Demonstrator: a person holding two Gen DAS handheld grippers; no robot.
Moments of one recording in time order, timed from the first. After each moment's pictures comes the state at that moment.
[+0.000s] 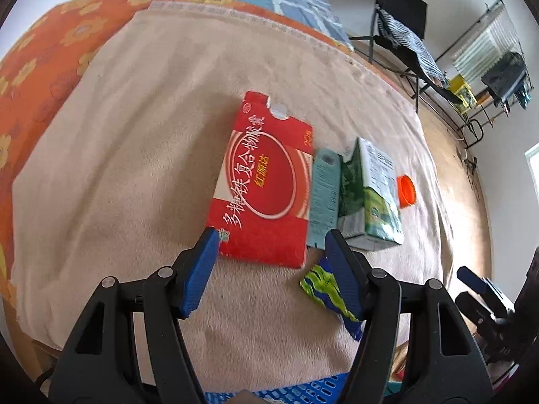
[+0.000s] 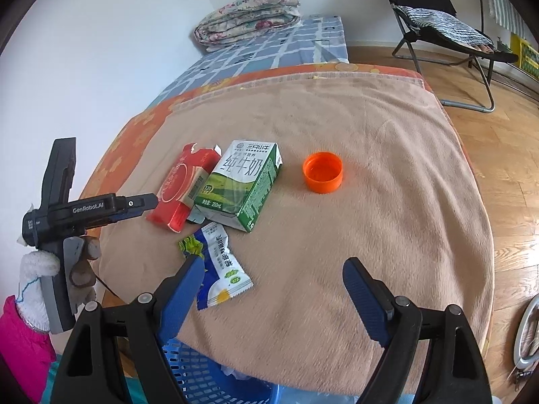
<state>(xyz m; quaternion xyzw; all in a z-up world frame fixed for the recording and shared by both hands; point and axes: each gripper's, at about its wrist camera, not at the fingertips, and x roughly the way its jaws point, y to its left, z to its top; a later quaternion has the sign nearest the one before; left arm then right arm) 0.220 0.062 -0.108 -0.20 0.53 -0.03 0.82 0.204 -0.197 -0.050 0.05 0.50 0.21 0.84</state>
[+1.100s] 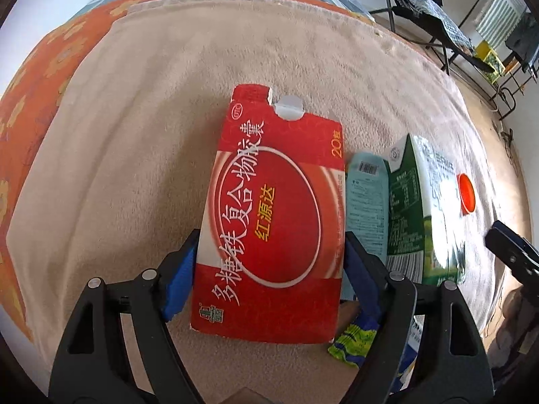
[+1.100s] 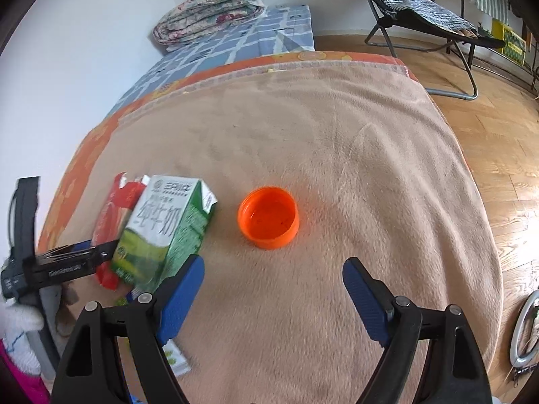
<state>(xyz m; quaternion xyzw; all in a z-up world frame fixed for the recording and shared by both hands) 0.270 0.033 -0.148 -0.11 0.56 0.02 0.82 0.297 -0.198 -0.097 0.05 0.52 0.14 0.84</state>
